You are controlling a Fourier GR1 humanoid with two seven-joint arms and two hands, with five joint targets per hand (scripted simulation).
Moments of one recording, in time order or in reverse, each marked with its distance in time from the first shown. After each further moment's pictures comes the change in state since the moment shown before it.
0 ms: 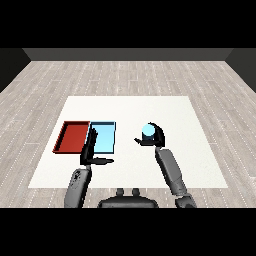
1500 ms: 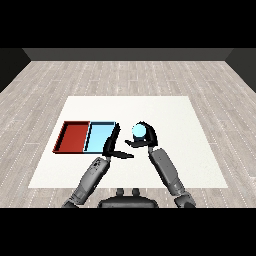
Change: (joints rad) left arm -0.289 -0.002 -0.290 0.295 0.183 0.226 -0.006; right arm -0.030 0.003 0.179 -0.100 -0.053 -0.078 0.045
